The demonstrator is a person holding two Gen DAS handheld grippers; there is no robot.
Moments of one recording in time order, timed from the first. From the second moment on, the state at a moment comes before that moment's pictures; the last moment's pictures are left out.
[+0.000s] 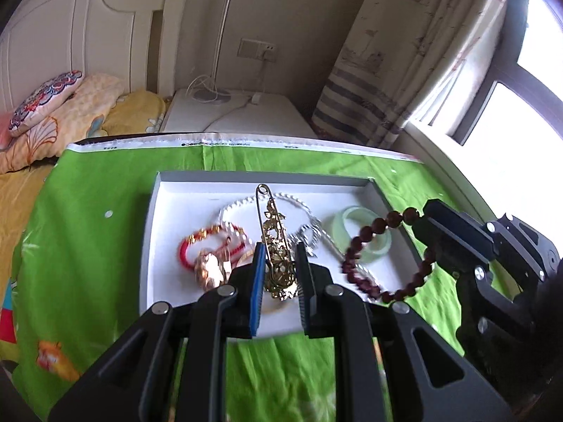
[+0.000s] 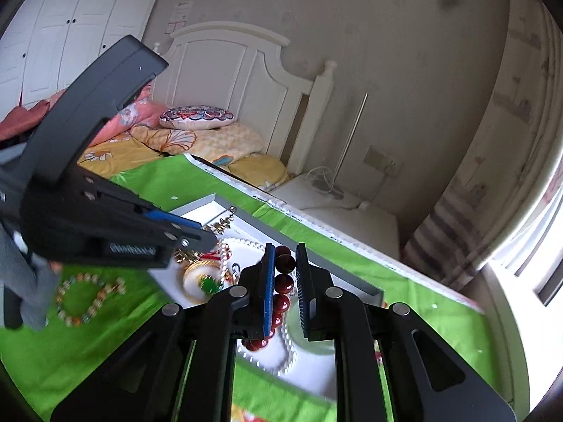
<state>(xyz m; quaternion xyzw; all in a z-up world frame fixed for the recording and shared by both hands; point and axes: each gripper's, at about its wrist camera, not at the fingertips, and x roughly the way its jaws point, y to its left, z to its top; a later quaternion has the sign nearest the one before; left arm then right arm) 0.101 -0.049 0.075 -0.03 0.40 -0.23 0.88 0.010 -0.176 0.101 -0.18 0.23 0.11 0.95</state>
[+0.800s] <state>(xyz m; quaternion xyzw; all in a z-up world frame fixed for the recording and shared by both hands) 0.000 0.063 0.065 -0.09 0.36 -0.10 0.93 -0.100 -0.260 0.060 -0.06 0.29 0.12 0.95</state>
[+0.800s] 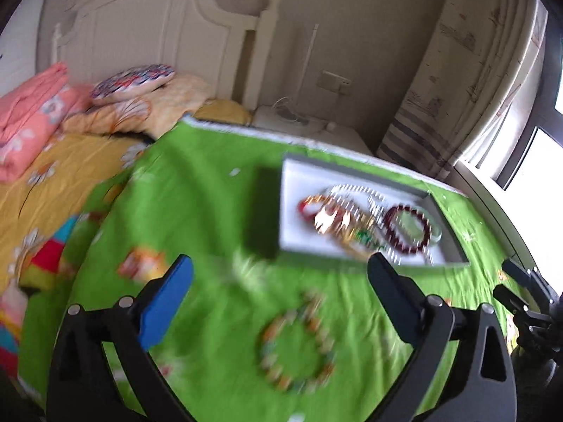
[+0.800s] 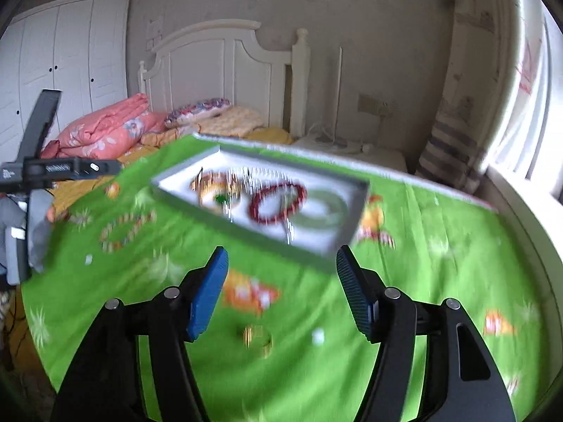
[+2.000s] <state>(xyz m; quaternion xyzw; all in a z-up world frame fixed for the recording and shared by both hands) -0.039 0.087 0.017 -0.16 0.41 -0.17 0.88 -0.093 -0.241 0.018 -0.14 0.41 0.23 0.87</state>
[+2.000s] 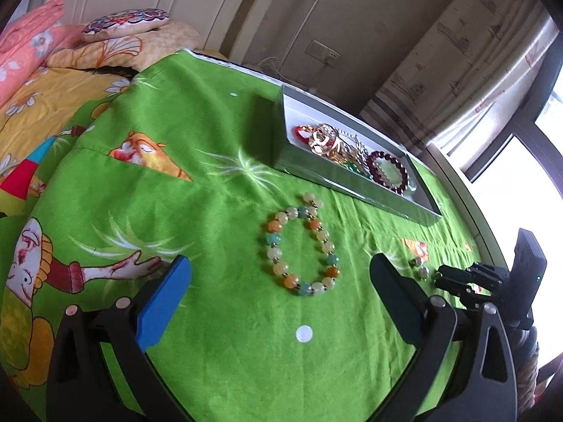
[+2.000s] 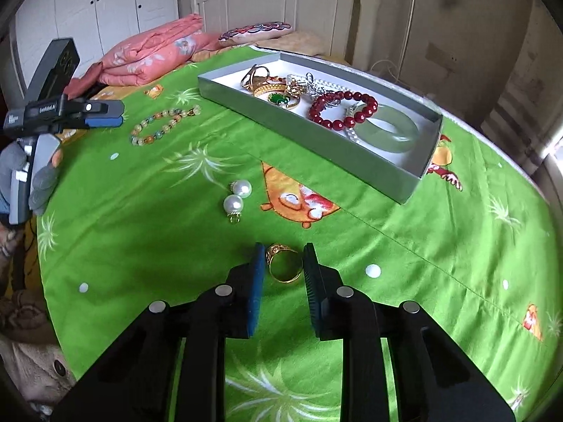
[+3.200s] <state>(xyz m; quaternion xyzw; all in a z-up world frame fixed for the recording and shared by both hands) -0.019 0.026 0.017 0.00 0.45 -0.16 0.88 -0.122 -0.243 0.037 -0.09 0.36 0.23 0.90</state>
